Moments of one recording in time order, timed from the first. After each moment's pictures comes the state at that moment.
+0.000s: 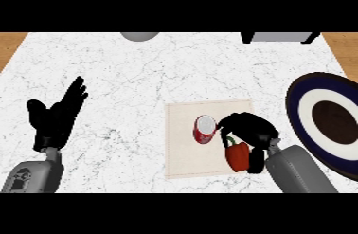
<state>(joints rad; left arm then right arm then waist) -0.17 0.24 0.05 -1.41 0.06 0.03 0.17 -0.32 -0.26 0.35 -1.28 0.96 0.48 -0.24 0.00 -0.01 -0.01</state>
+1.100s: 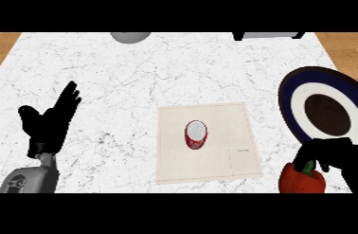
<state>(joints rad) -0.13 0.24 0.08 -1.42 0.06 0.04 0.16 0.15 -0.20 -0.06 -2.19 0.64 0.41 -0.16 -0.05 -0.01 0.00</state>
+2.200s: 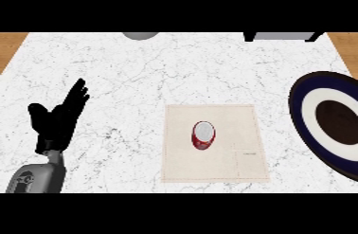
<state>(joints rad) -0.15 0.21 0.07 -1.43 0.04 0.01 0.17 -0.15 -0.45 -0.62 -1.58 0.34 0.35 -0.12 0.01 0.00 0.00</state>
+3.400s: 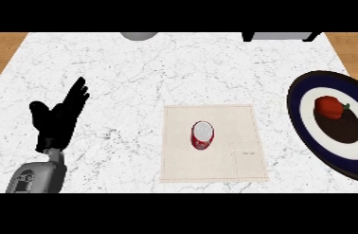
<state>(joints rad) -0.16 0.20 0.08 -1.43 0.02 0.01 0.17 -0.41 -0.68 -0.63 -0.81 0.25 0.50 -0.64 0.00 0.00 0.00</state>
